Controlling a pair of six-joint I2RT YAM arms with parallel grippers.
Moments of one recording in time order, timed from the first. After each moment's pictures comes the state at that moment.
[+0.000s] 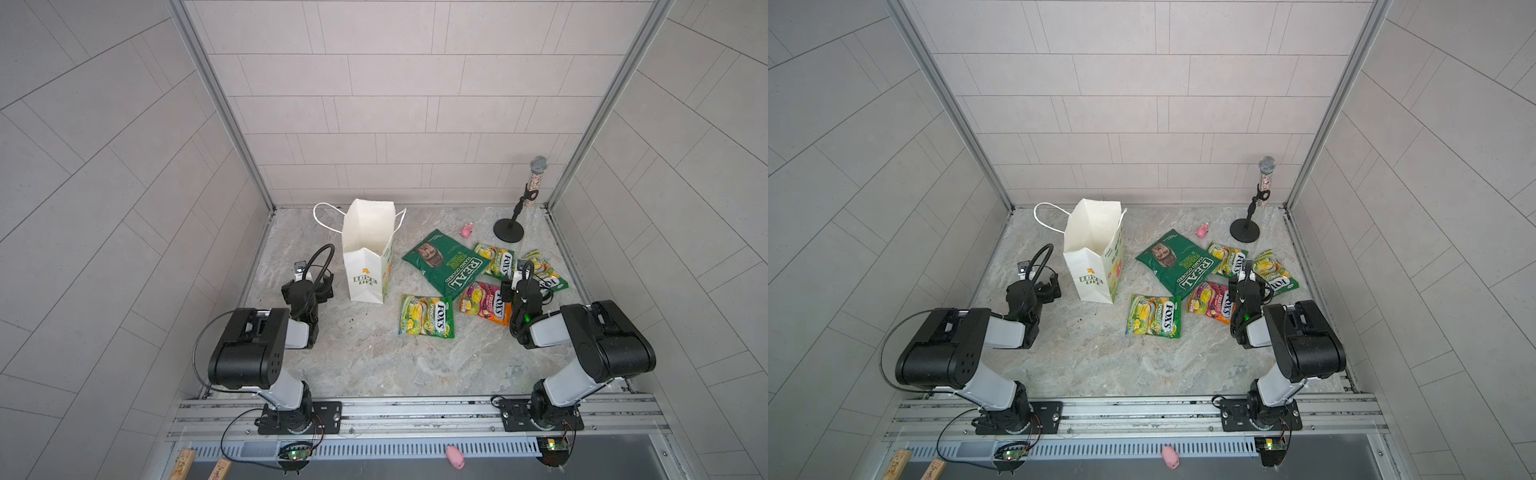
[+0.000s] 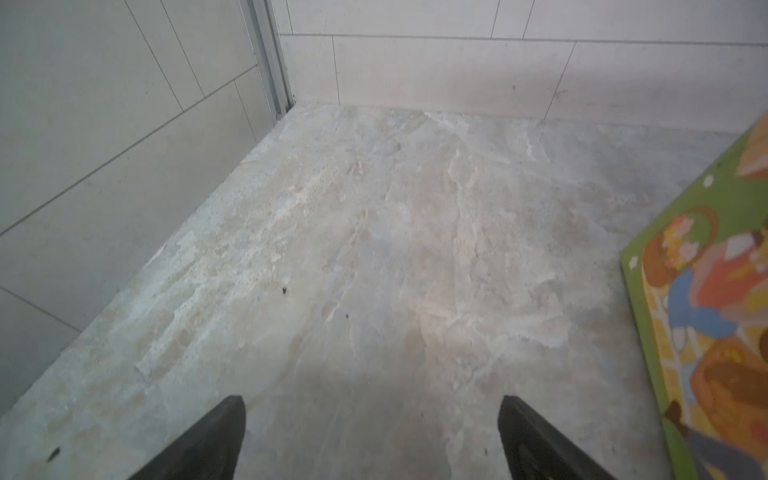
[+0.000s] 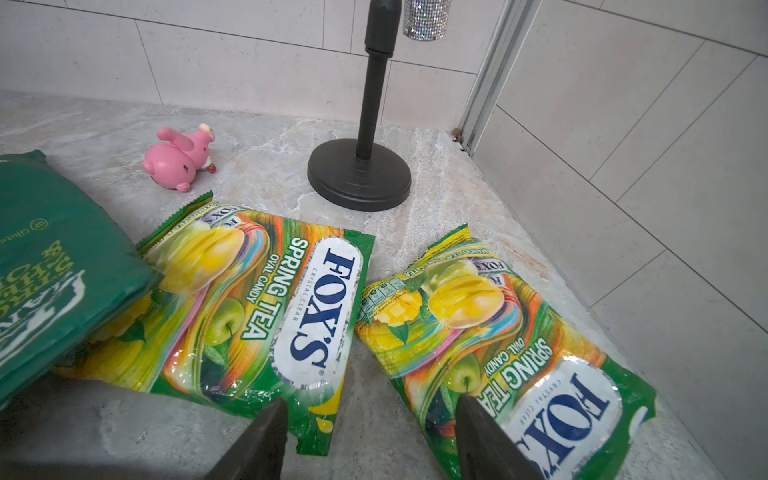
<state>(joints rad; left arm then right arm) 0.00 1.58 0.34 0.89 -0.25 -0.06 0.06 1.59 0.29 0.96 0.38 -0.04</state>
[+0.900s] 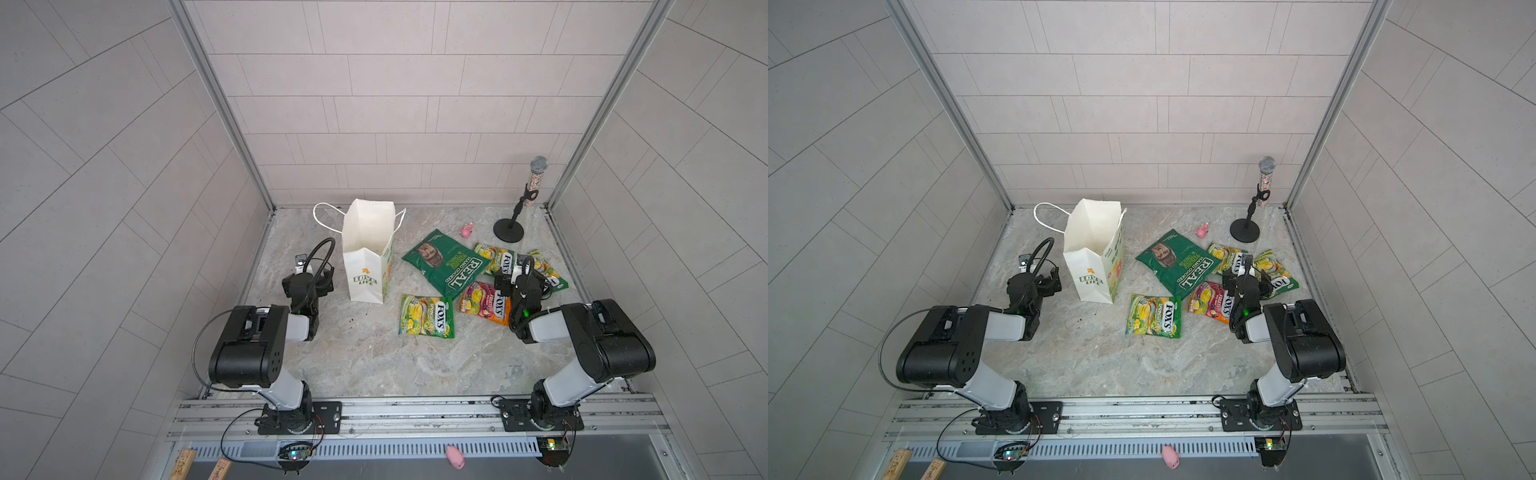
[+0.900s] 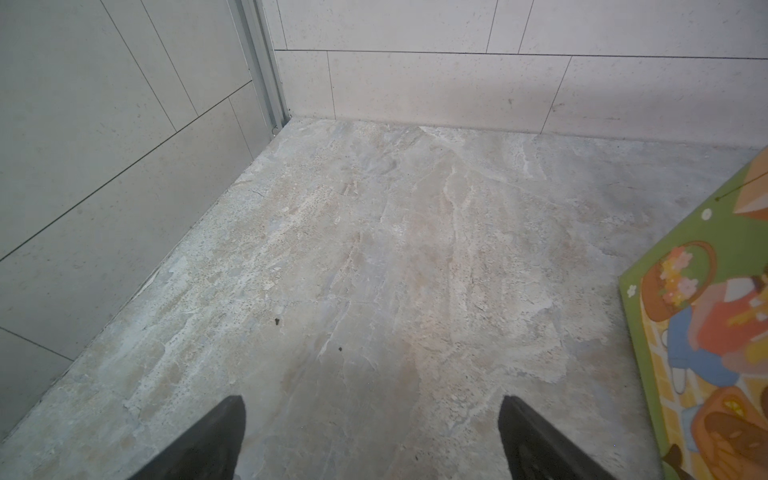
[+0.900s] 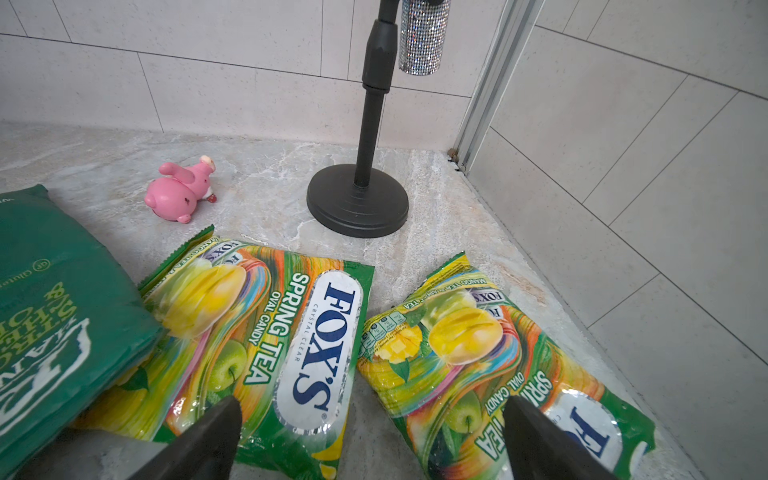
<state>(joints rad) -0.01 1.58 0.37 0.83 -0.24 -0.05 0.07 1.59 0.34 0.94 0.40 -0.04</state>
